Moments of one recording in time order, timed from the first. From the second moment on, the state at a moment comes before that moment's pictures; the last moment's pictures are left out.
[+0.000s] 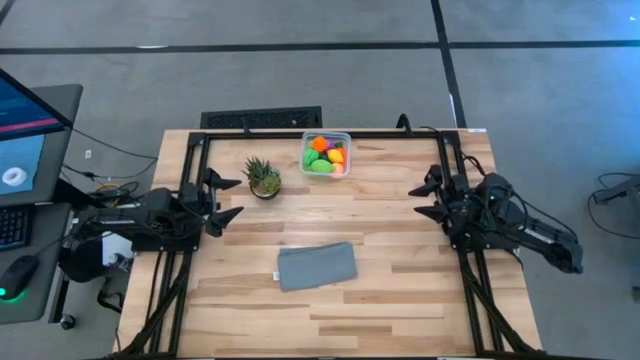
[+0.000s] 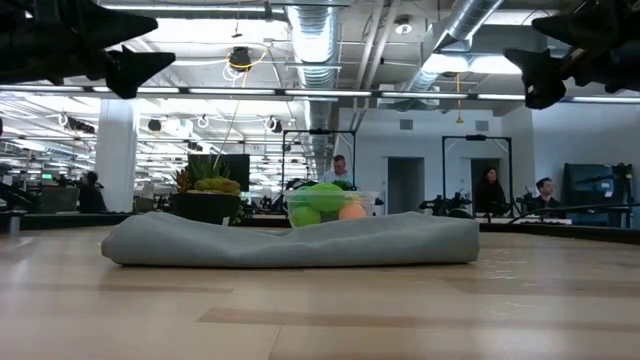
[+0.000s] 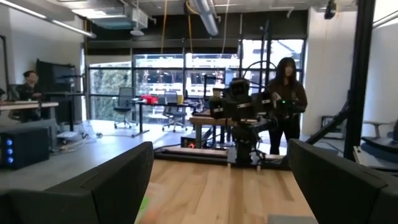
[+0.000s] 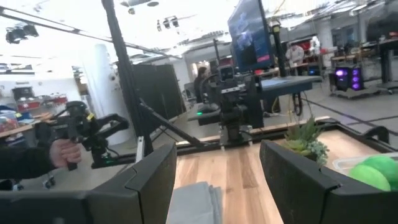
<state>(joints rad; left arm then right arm) 0.03 0.00 0.01 0.28 -0.14 0.00 -0.47 0.00 0.09 0.12 -0.61 0.29</state>
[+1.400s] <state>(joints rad) 0.02 0.00 0.01 0.13 -0.12 0.00 -0.07 0.01 0.01 0.03 0.10 0.10</state>
